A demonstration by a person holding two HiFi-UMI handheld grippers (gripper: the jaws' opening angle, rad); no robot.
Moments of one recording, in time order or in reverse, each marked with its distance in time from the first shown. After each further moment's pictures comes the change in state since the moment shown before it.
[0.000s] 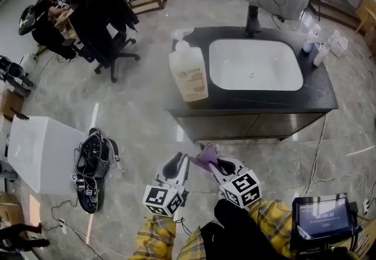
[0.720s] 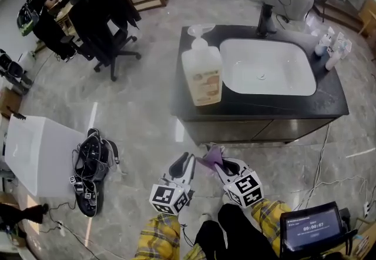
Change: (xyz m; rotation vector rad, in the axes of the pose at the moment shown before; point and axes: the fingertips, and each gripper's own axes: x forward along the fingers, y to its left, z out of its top) left arm 0.035 0.055 -0.034 -0.017 0.007 -0.011; right arm 0.064 -0.026 -0.026 -0.051 0.043 -0.045
